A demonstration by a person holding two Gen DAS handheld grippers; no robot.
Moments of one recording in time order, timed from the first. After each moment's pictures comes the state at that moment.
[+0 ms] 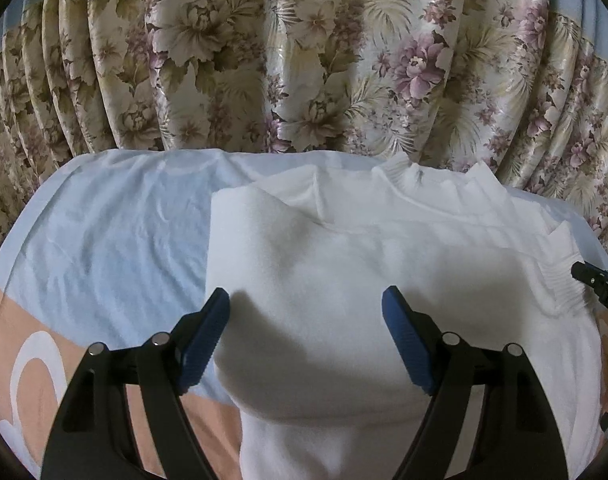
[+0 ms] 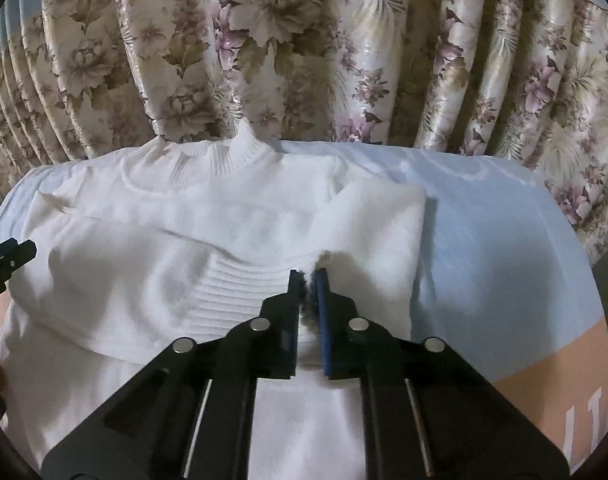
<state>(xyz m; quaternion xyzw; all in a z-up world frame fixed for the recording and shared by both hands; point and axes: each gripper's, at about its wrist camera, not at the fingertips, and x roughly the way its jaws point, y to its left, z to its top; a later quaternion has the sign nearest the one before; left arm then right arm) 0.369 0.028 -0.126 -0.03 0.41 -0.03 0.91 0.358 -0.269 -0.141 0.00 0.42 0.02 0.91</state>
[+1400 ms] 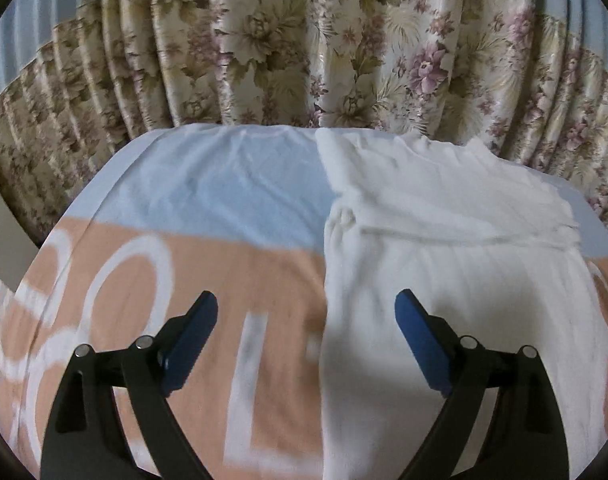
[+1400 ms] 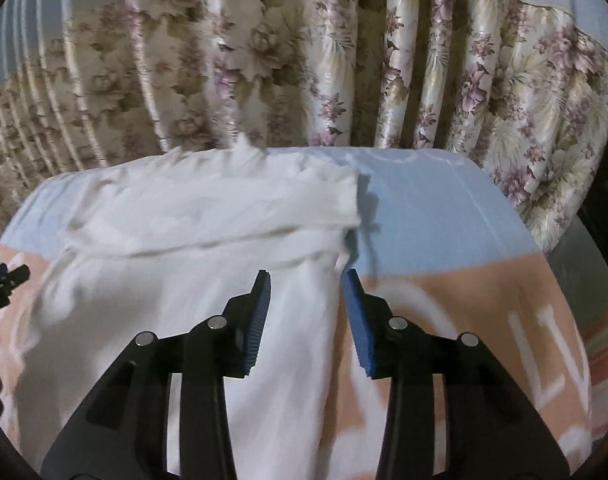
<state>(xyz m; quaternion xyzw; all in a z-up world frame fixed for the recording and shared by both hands) 0.228 0.066 -0.096 -0.01 0.40 0.01 0.91 0.214 -0.279 -0.098 0.02 0.37 -0.01 0.93</state>
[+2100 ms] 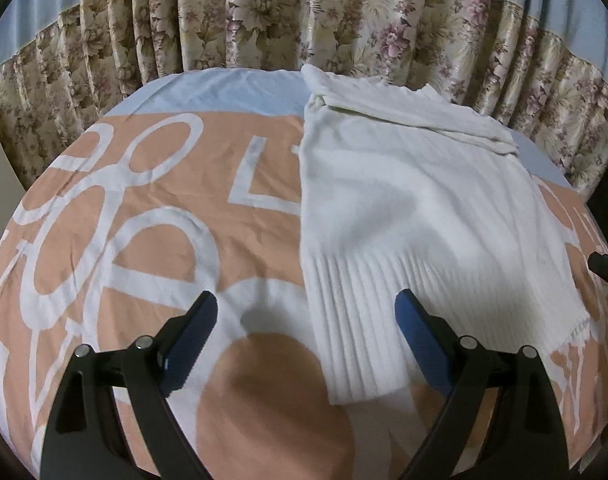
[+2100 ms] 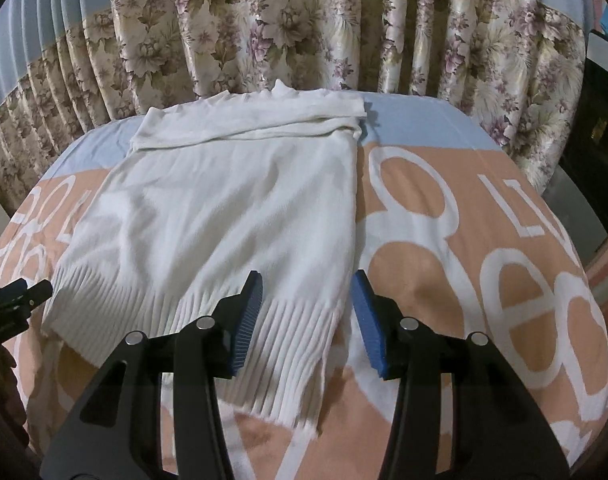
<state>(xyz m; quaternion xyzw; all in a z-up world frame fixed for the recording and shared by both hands) 0.065 0.044 -0.118 -0.04 0.43 -0.01 0.90 0.049 -0.240 -0.119 0.03 0.40 -0.01 0.92</state>
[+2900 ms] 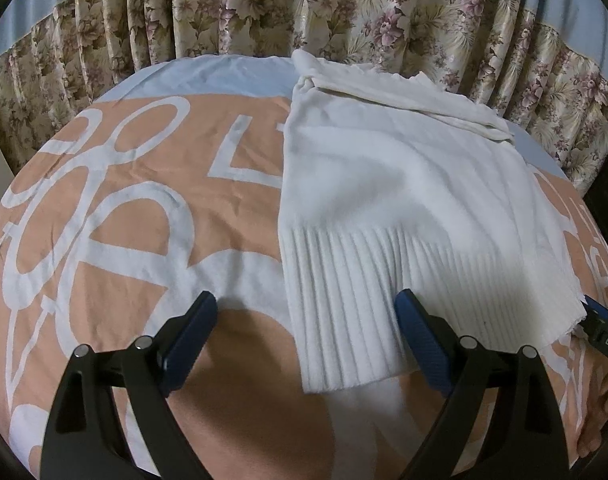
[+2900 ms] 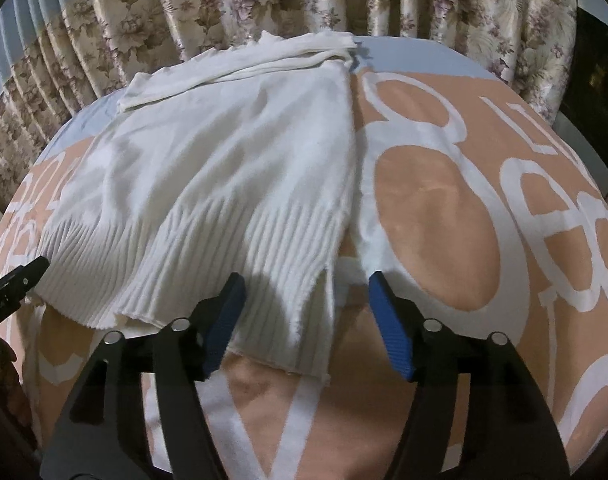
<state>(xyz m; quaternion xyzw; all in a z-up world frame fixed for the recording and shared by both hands) 0.058 0.034 -0.135 -0.05 0.44 -0.02 0.90 0.032 -0.245 -0.171 0.07 0.45 -0.01 0.89</state>
